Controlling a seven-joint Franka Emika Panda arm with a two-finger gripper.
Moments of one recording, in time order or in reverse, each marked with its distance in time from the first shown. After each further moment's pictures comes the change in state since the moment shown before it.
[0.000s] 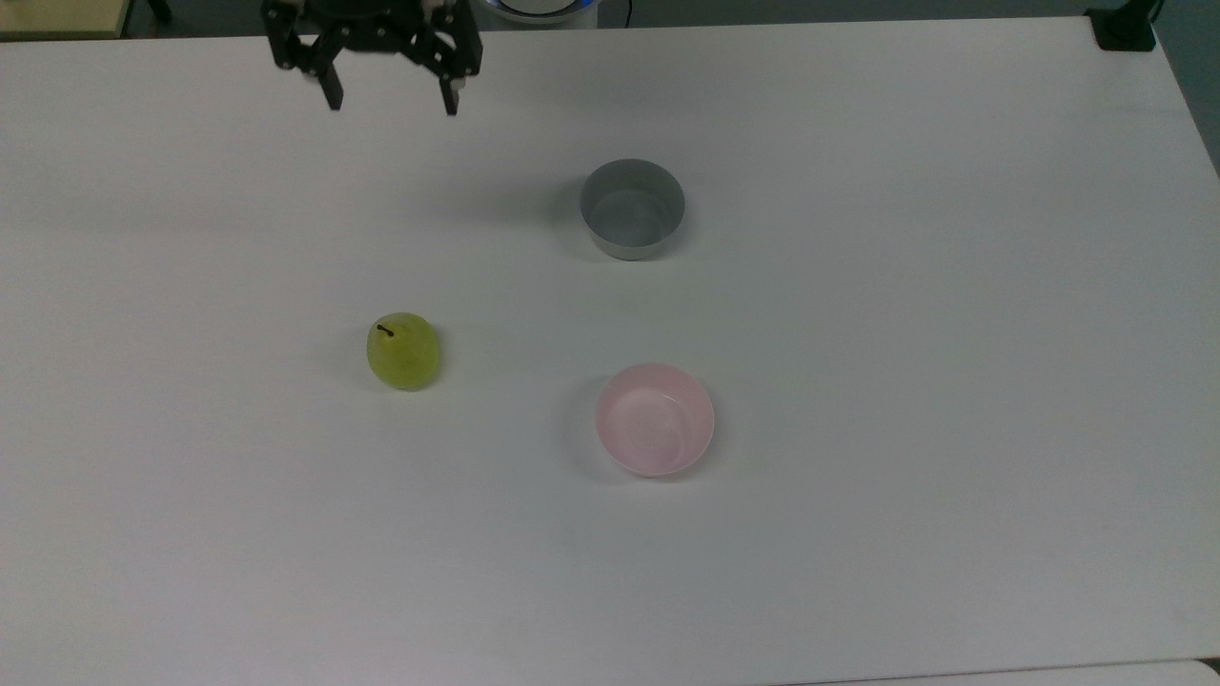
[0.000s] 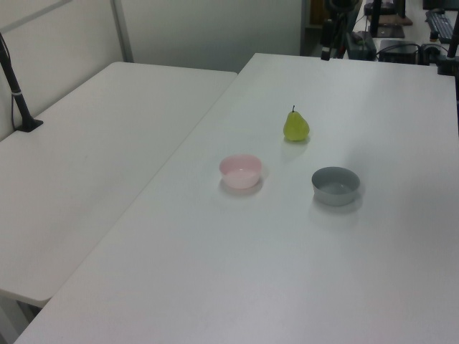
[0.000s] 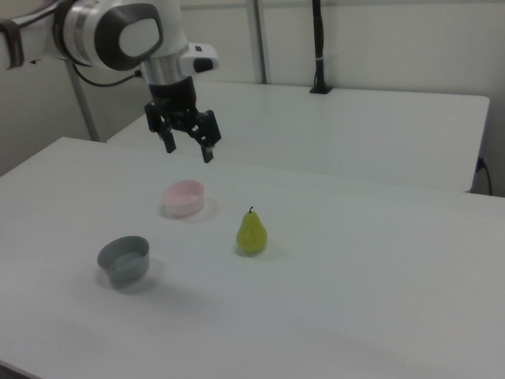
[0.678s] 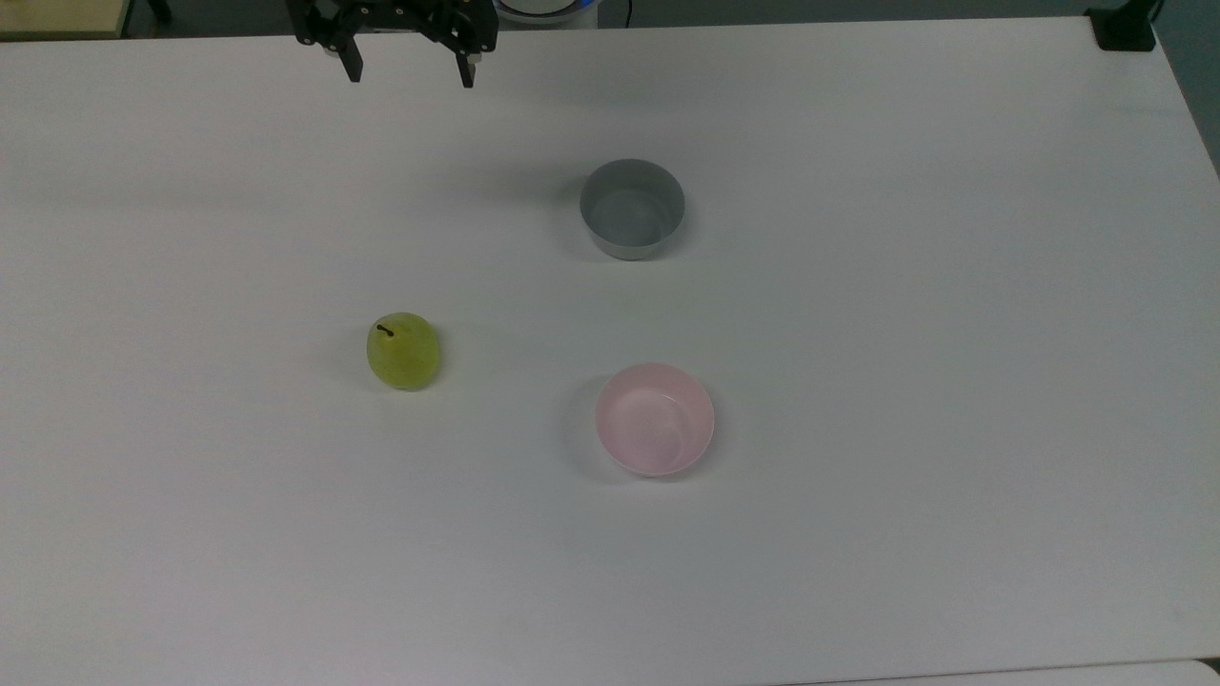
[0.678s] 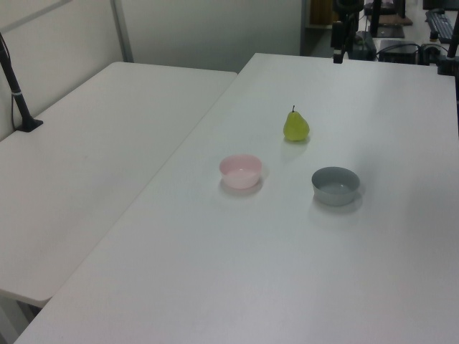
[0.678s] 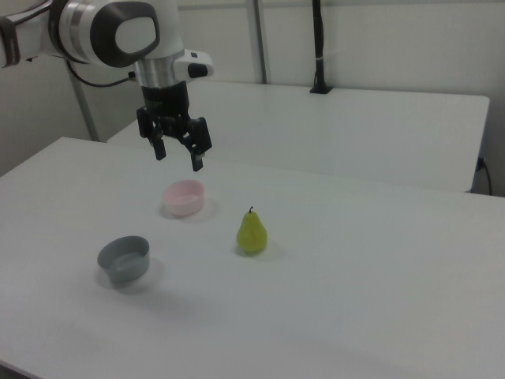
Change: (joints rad) arm -0.003 -0.009 0.009 0.004 0.000 -0.108 0.029
